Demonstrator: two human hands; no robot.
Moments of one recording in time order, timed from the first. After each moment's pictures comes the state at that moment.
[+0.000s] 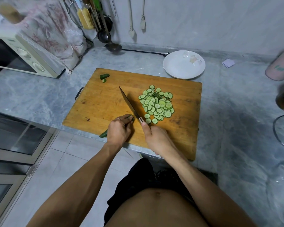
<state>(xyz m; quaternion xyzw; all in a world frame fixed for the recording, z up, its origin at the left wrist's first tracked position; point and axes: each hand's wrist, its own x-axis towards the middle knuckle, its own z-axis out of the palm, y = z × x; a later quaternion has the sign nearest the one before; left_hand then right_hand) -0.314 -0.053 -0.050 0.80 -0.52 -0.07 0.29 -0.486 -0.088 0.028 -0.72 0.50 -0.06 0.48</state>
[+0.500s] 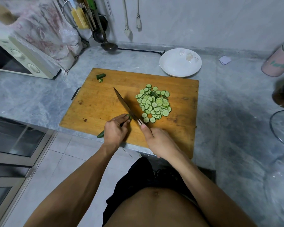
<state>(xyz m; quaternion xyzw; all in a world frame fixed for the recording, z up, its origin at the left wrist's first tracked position) -0.312 -0.053 -0.055 0.80 -0.48 -0.09 0.35 -0.505 -0.084 0.037 -0.74 0.47 -0.05 0.48</state>
